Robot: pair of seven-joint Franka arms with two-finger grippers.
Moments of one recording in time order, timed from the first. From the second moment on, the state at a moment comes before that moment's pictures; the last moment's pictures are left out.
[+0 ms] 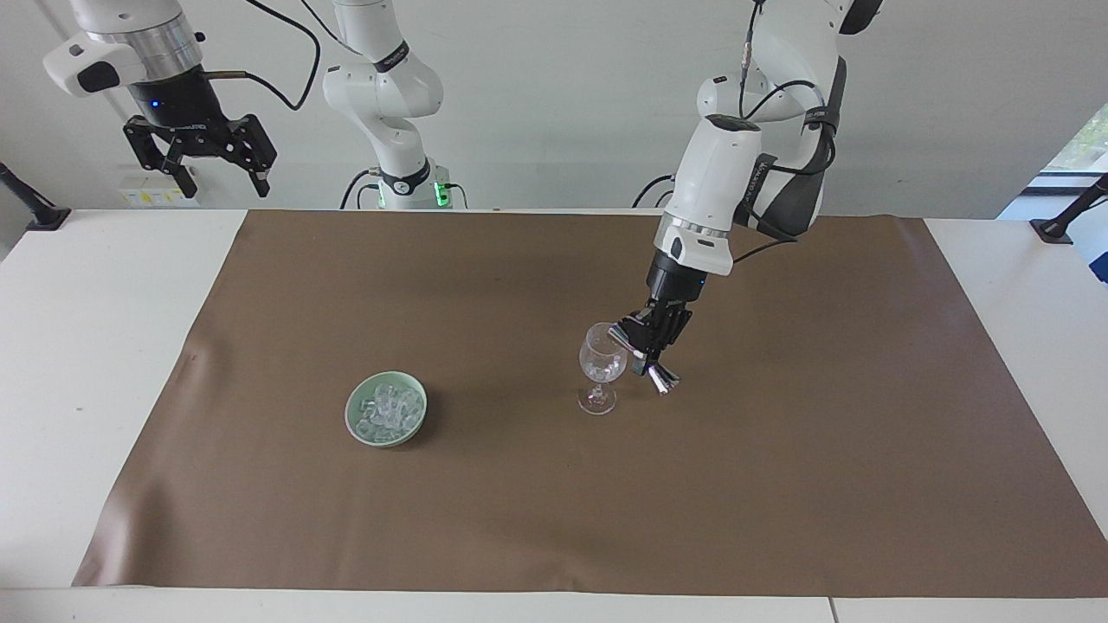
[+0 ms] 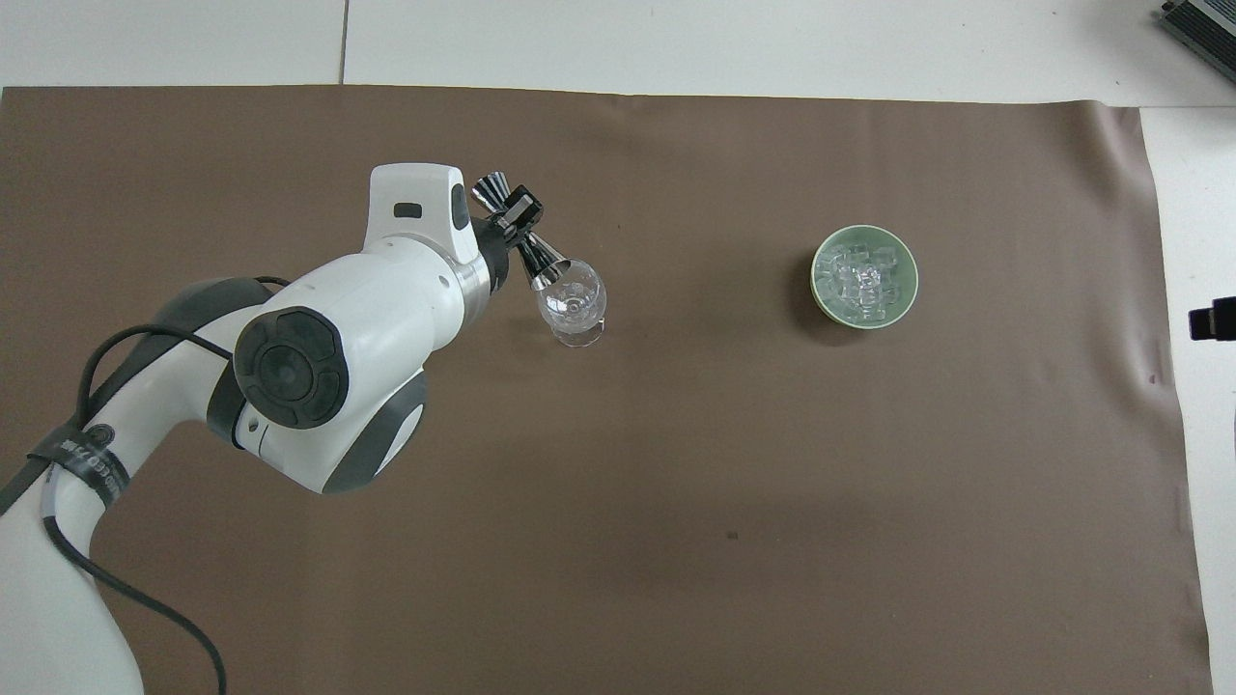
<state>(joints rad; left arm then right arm) 0.08 0.21 -0.62 -1.92 0.24 2.73 -1.34 -0.03 -0.08 -0.08 -1.52 -0.01 1.53 -0.13</state>
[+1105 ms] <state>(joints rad) 0.09 0.21 -0.61 -1.89 0.24 2.69 -1.38 -0.03 -0.08 -0.08 -1.52 -0.01 1.53 -0.13</state>
